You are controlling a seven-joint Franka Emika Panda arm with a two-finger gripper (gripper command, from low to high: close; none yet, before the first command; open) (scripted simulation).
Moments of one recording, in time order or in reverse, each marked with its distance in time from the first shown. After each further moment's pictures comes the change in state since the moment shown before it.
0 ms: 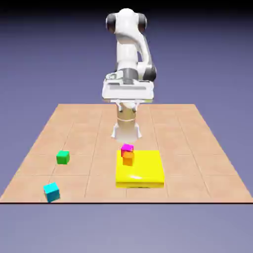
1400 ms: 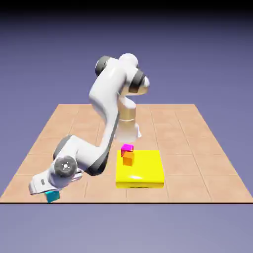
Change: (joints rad) arm 0.022 1.491 -0.479 1.355 -0.222 -1.224 -0.753
